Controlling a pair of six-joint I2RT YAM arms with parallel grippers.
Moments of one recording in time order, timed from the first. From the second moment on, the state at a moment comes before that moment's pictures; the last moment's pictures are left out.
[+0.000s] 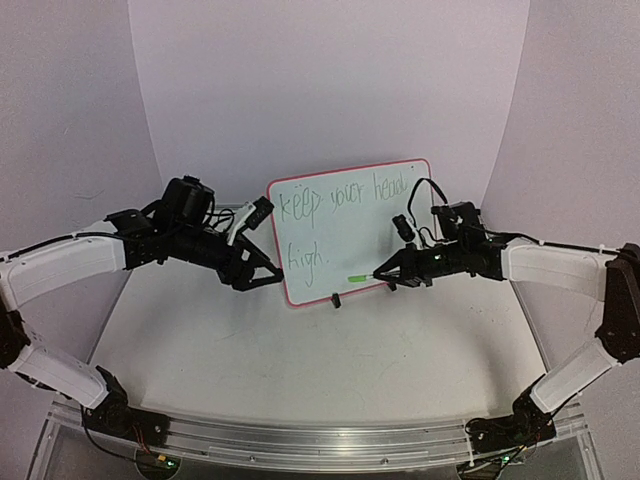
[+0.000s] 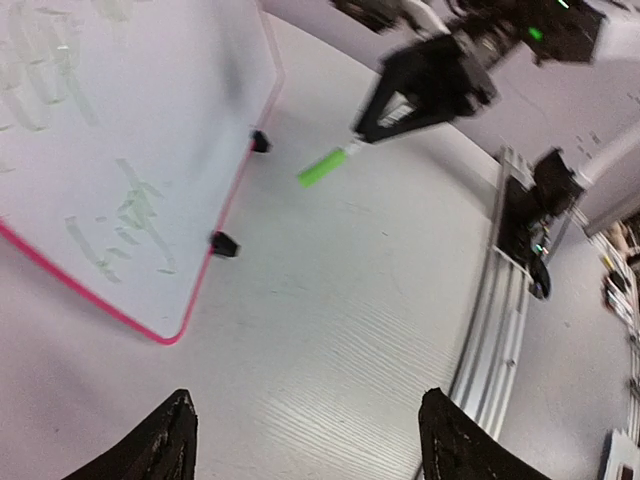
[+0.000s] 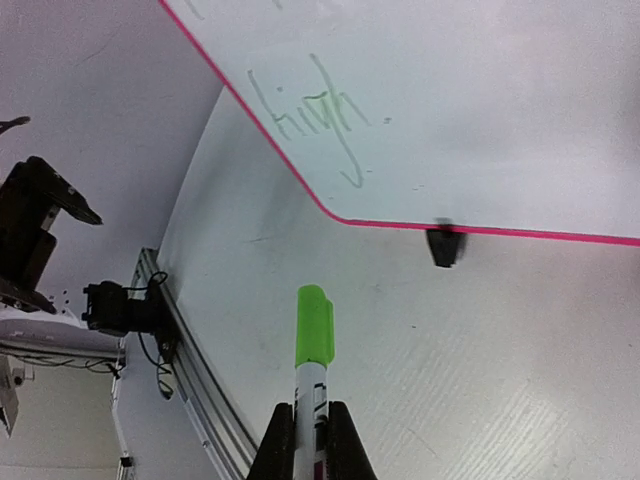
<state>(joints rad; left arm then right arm) -0.72 1.33 1.09 -0.39 0.53 -0.02 0.53 1.49 0.97 -0.17 -0.64 0.50</state>
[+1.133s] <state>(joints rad) -0.21 1.31 0.81 -0.13 0.15 -0.37 0.47 1.61 0.86 -0.22 -0.25 0.44</state>
